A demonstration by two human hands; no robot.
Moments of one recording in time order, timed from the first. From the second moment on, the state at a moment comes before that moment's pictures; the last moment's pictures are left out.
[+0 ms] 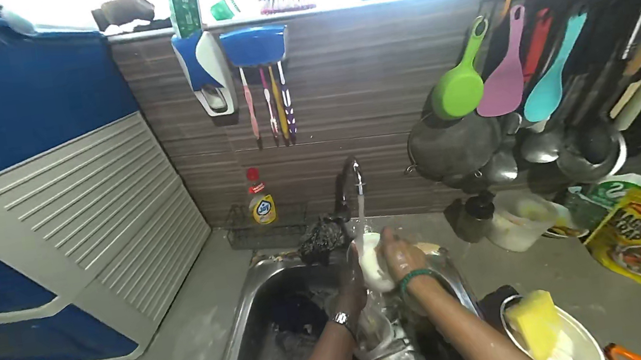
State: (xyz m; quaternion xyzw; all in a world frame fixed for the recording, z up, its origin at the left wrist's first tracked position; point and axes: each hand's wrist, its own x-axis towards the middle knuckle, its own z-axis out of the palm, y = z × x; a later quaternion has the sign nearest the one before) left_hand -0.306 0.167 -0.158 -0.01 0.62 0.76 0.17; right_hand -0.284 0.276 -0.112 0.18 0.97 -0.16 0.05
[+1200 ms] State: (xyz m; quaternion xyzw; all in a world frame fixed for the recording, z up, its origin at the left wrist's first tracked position) left_hand -0.364 0.159 -0.132 0.19 0.85 0.47 0.16; right_hand -0.187 0.244 -0.248 -0.12 0.96 -0.13 0.22
